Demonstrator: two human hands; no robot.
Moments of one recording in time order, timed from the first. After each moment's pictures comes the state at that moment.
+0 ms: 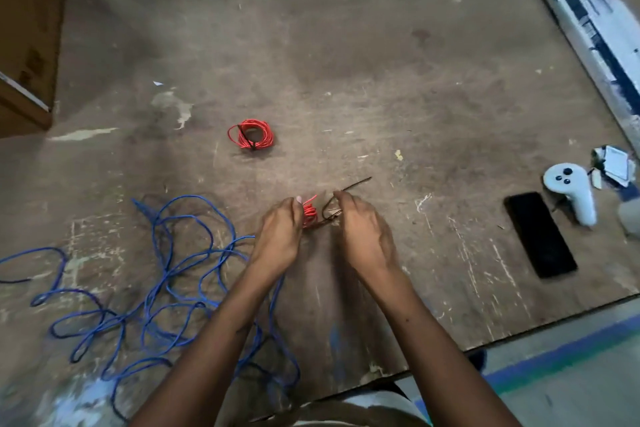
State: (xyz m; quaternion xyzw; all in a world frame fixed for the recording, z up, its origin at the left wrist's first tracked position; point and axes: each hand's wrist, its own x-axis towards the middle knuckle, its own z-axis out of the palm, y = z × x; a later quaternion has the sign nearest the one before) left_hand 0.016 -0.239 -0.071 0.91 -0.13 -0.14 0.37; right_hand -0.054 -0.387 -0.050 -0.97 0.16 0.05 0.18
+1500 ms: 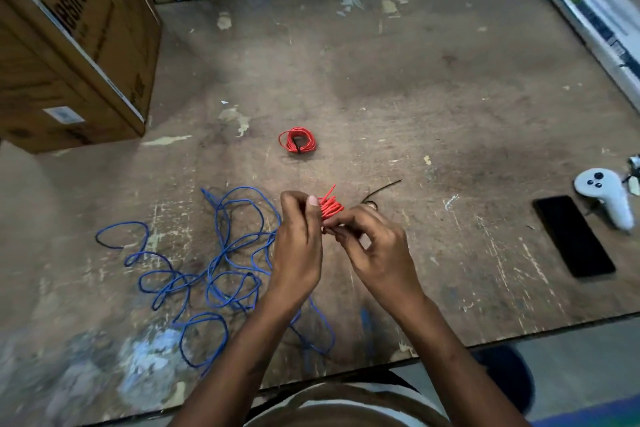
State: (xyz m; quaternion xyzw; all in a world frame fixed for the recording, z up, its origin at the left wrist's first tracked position) left_hand -0.069 -0.188 0.024 0.84 -0.08 0.00 0.54; right_hand -0.124 -0.321 0.027 -0.84 -0.02 -0.21 0.50
